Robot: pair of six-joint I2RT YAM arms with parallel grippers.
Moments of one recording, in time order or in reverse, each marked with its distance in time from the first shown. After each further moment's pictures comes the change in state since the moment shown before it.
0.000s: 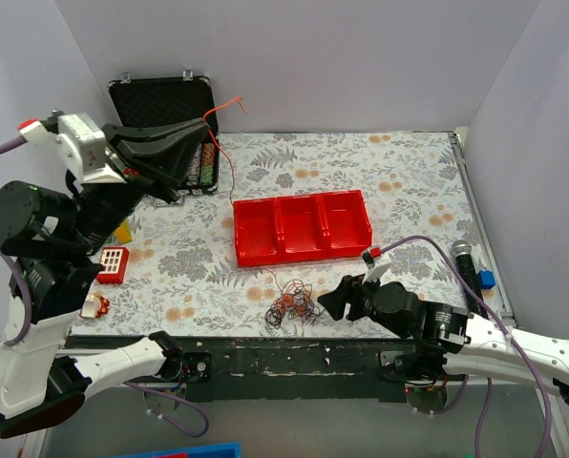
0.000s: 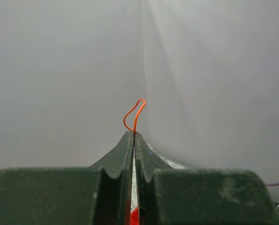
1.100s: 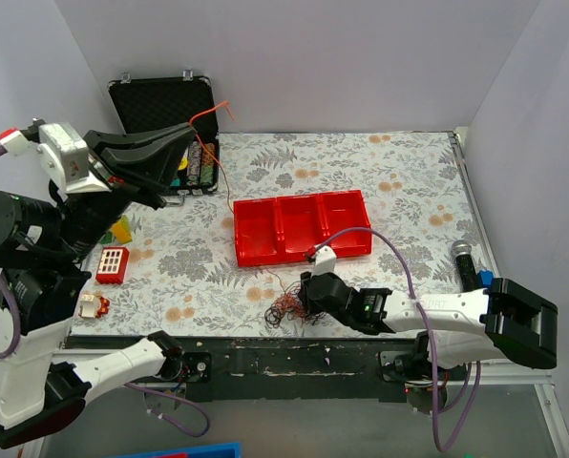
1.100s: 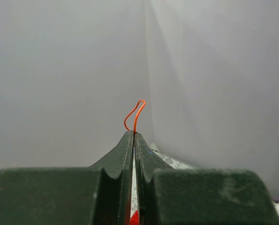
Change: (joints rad) left arm 0.045 -0.040 -0.037 -0.047 0.049 -0.017; right arm -0.010 0.687 0.129 0.381 0.042 -0.172
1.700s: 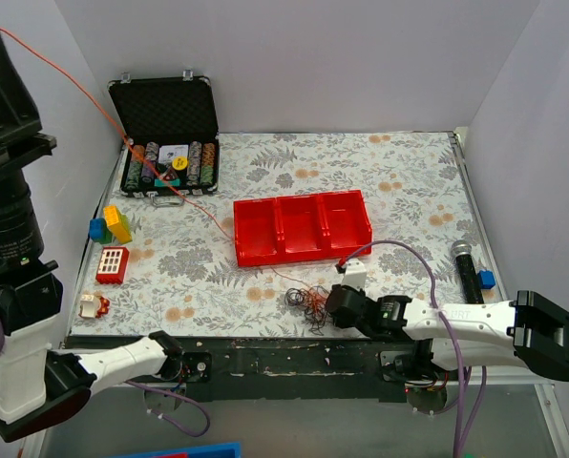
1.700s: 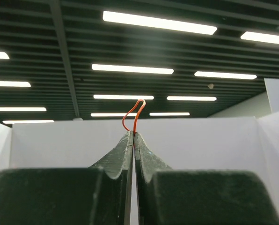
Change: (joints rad) left arm 0.001 0.078 0.199 0.542 -0.263 0.404; right arm 0.000 -0.162 -0.106 -0.372 0.036 0.287
